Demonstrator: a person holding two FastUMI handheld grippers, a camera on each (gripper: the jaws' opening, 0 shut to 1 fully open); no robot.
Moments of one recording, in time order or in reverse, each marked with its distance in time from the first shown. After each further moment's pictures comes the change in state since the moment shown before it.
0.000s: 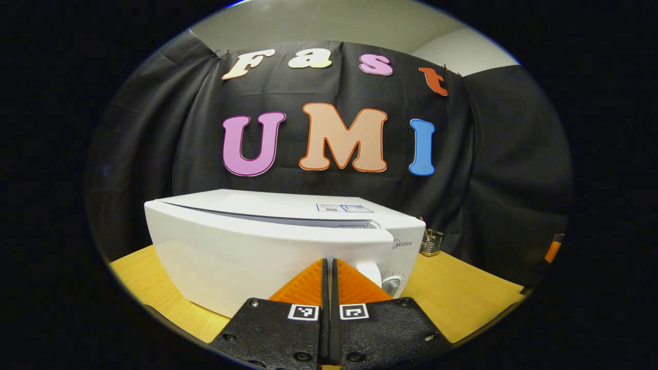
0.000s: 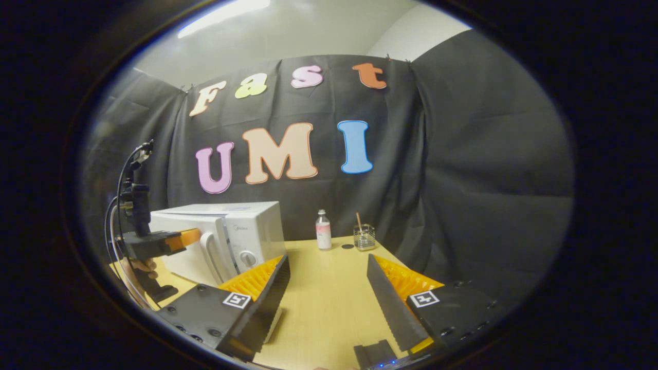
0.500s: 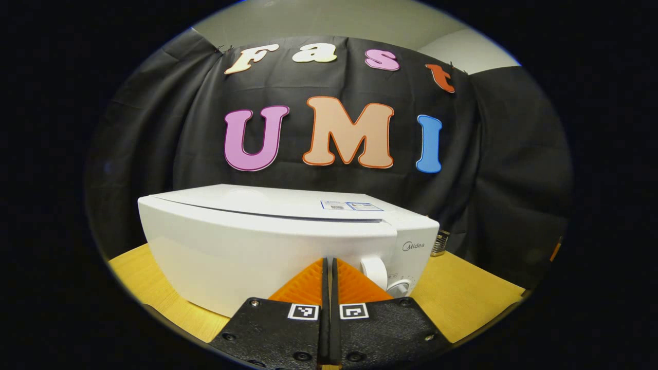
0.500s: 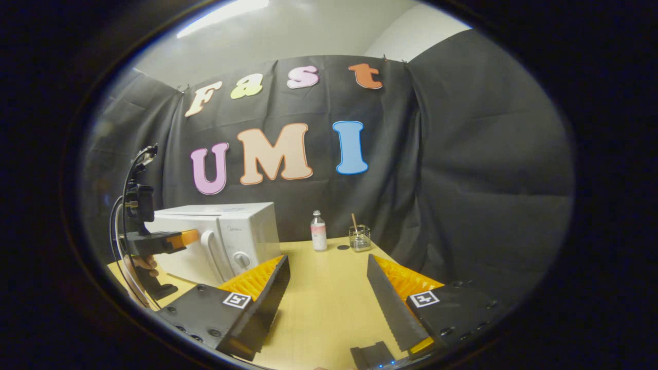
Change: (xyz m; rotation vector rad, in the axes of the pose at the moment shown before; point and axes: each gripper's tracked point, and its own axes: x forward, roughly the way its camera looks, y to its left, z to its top) left arm 0.013 0.002 -0.004 -0.010 0.019 0.009; right arm 0.002 -0.006 0.003 -0.006 -0.010 -0.017
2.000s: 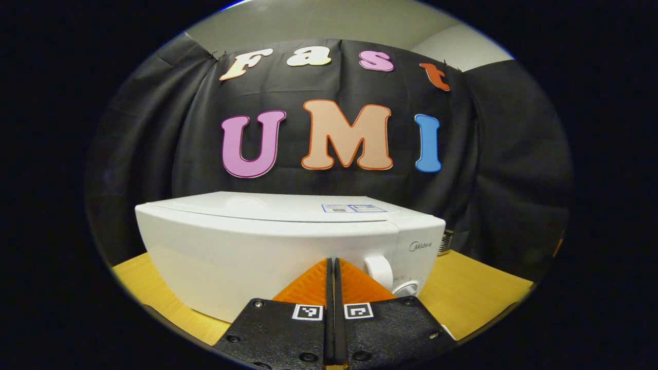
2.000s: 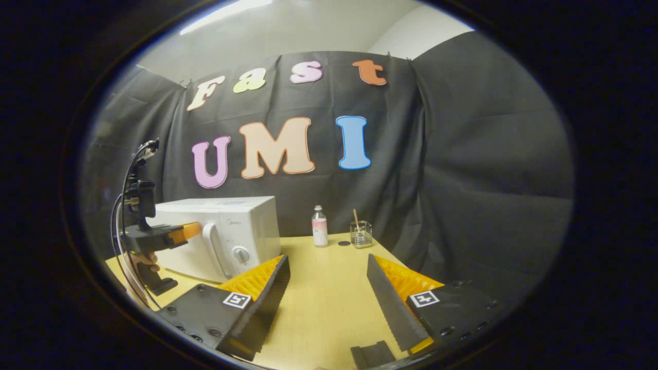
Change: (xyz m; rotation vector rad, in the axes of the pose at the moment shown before) left arm 0.003 0.020 0.004 0.054 -0.033 0.033; right arm 0.005 0.002 -0.006 -0.022 0.023 0.001
